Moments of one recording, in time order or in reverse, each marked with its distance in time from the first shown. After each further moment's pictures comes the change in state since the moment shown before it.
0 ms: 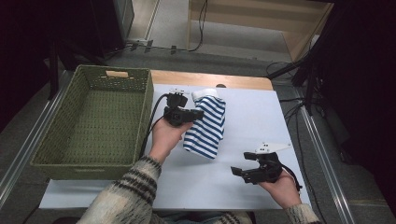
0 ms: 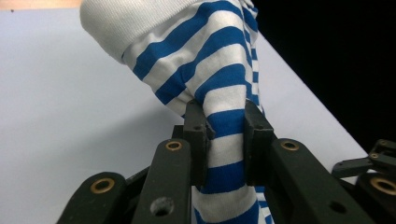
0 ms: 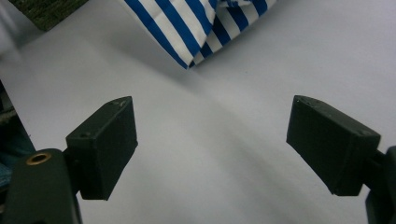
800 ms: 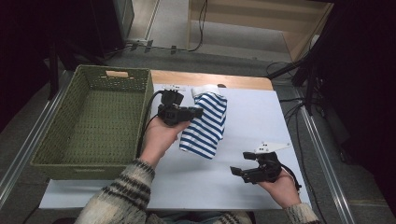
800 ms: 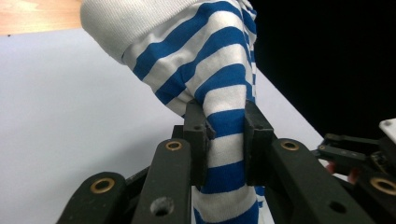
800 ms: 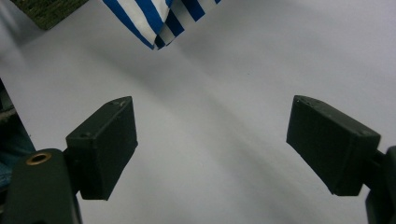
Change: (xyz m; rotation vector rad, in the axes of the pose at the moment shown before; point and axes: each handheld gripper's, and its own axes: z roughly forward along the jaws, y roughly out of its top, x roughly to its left) left arm -0.019 0.007 -0.035 -0.031 -0.046 0.029; right arm 0.000 0.002 0.002 0.004 0.003 -0.006
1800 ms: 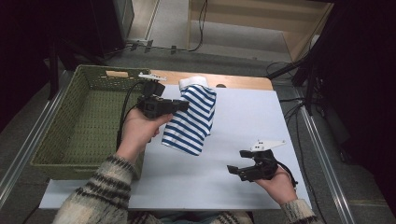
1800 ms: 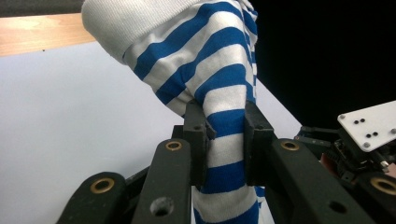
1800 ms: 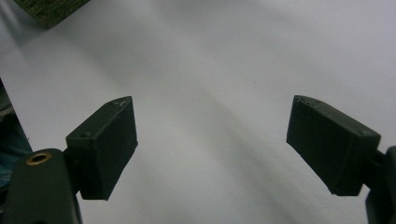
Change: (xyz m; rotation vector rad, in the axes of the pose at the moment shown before) left arm 0.015 0.018 -0.054 0.003 -0.022 0.007; right arm 0.000 0.007 0.008 0.008 0.013 -0.025
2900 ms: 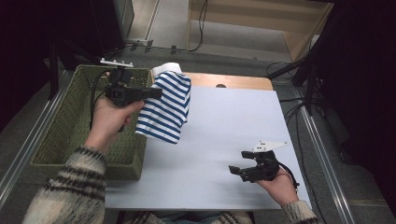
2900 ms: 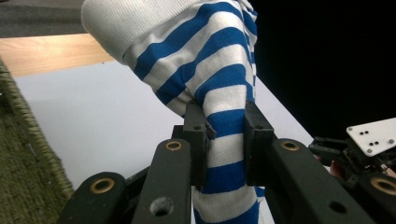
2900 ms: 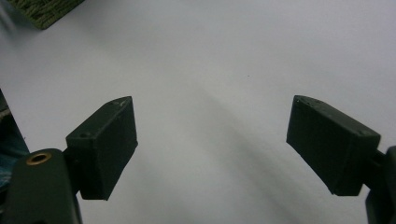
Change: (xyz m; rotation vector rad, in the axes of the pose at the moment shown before) left arm 0.050 0.012 -0.059 -0.051 0.027 -0.040; right arm -0.003 -0.006 -0.002 -0.003 -0.007 0.022
